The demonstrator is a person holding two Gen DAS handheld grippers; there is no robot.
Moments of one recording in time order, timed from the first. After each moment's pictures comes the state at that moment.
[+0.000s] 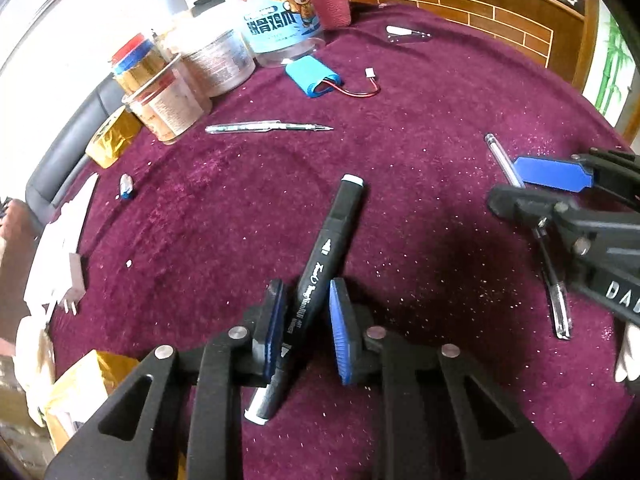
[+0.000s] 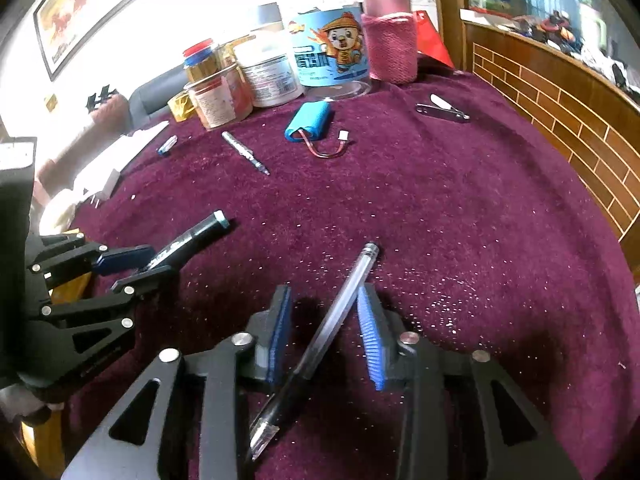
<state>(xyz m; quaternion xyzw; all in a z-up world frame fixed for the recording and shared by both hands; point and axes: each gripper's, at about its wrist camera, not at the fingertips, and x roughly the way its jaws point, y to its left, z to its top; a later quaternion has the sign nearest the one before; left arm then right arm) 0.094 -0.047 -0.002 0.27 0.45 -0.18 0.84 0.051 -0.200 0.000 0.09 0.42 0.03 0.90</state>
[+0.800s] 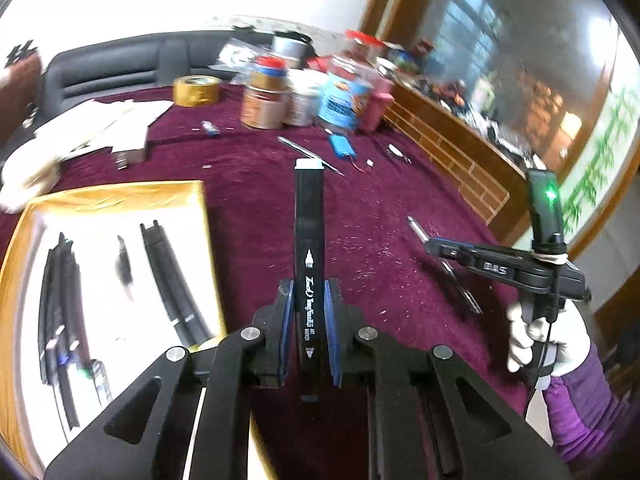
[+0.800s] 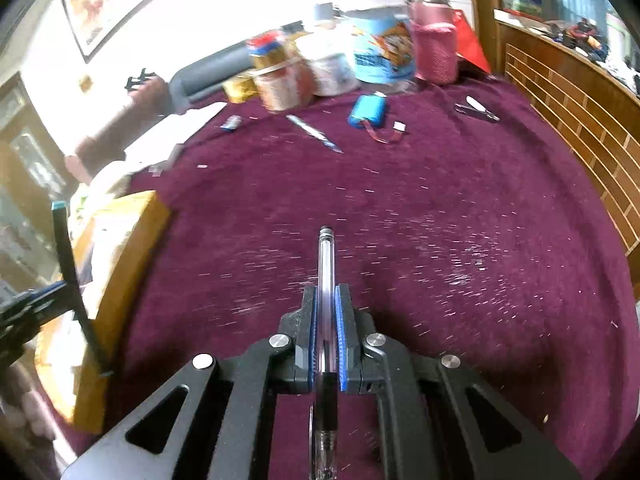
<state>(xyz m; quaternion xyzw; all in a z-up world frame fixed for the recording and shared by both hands) -0.034 0.108 0.076 -0.05 0.39 -0.22 0.89 -0.007 -0.167 0.039 0.09 0.44 0.11 0.89</state>
